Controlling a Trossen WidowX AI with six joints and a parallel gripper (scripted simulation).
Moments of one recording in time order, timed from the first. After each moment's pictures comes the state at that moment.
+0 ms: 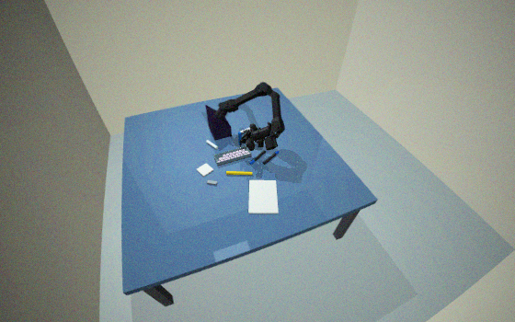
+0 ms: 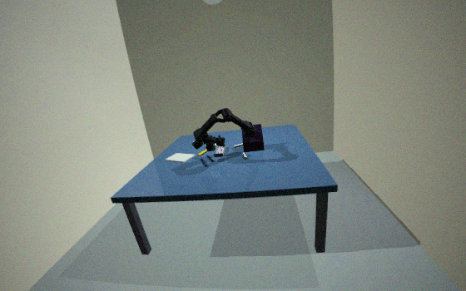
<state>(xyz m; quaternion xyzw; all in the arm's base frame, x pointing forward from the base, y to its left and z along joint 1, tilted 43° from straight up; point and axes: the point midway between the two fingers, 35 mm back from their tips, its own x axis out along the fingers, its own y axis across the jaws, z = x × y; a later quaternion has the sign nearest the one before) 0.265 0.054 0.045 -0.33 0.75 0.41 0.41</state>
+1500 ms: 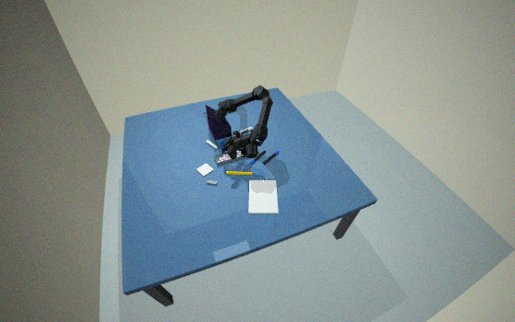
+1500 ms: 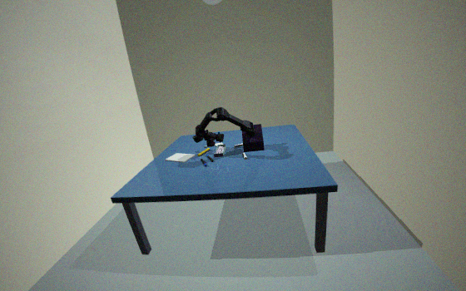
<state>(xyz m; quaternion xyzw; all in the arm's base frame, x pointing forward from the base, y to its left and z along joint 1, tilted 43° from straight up) 0.279 -0.031 -0.035 -0.34 0.75 0.41 0.40</state>
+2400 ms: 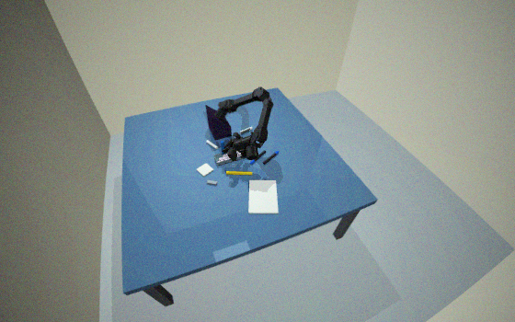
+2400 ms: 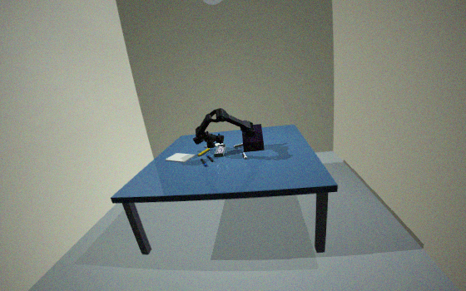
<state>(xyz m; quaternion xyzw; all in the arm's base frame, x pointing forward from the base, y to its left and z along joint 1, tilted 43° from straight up) 0.281 -0.023 -0.044 -0.34 0.75 0.41 0.40</state>
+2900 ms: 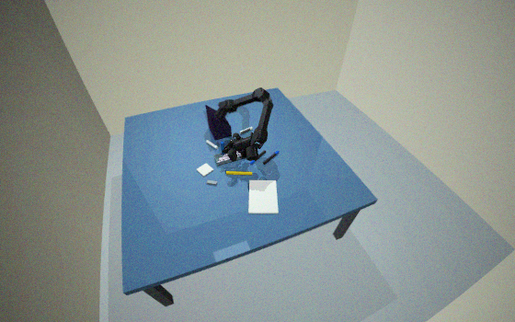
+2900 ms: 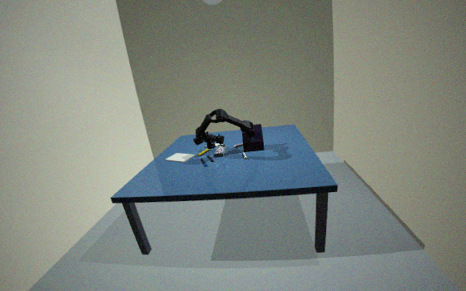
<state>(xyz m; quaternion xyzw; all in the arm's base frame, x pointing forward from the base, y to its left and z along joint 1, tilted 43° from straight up) 0.281 -0.019 -0.048 -0.34 0.75 0.41 0.40</state>
